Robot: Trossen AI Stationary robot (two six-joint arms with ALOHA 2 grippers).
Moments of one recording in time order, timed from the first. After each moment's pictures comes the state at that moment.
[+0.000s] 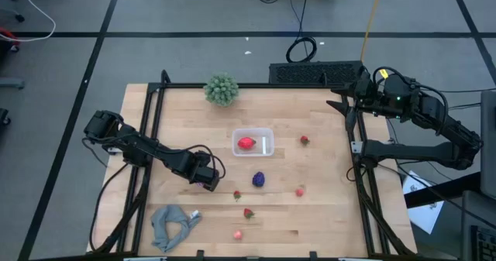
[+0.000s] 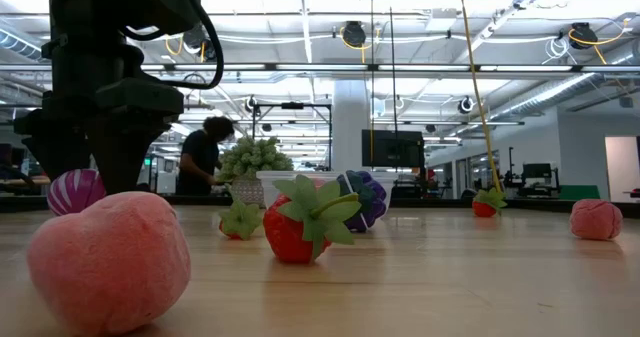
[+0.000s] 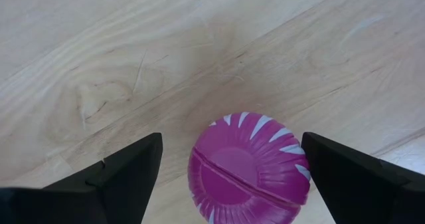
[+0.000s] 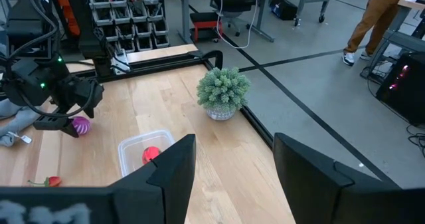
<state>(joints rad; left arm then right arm) -0.32 1.59 0.86 -0.75 -0.06 -1.37 -0.35 0.71 1.14 -0.79 0.08 -0.01</state>
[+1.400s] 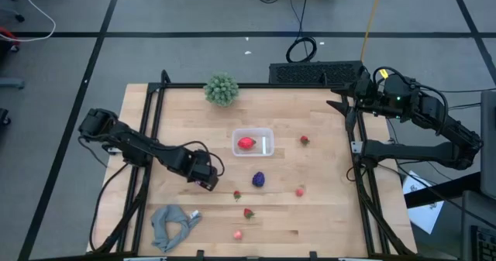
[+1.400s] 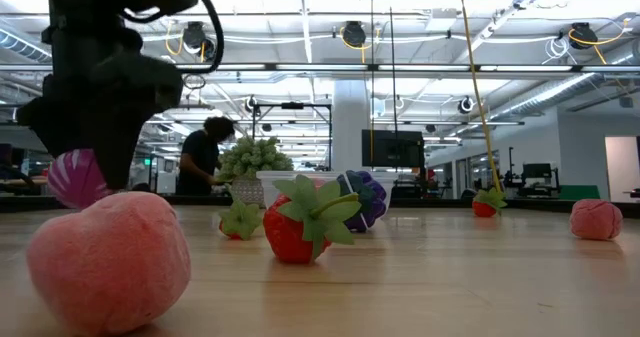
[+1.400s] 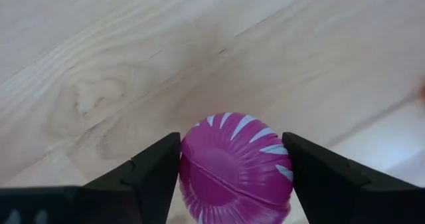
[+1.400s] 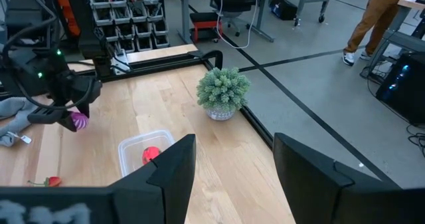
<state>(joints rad) -0.31 1.52 0.86 -0.76 -0.04 -1.34 -0.35 0.71 1.14 -0.79 0.08 -0.01</state>
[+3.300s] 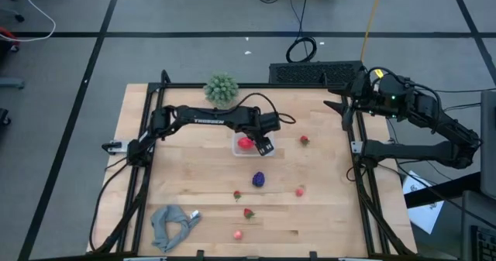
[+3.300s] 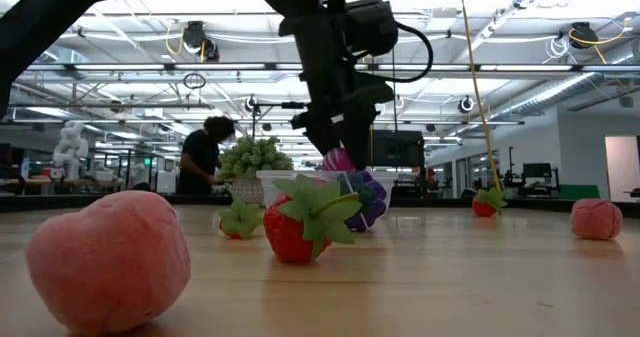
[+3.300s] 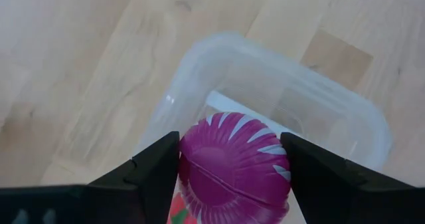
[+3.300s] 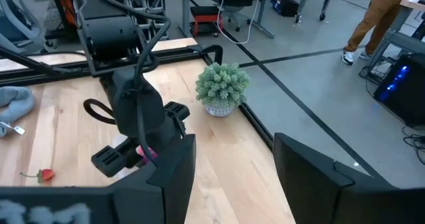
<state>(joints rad) 0.14 2.19 1.85 -0.89 -0.12 -0.32 -0.35 0.73 1.14 -0.78 0.08 -0.04</state>
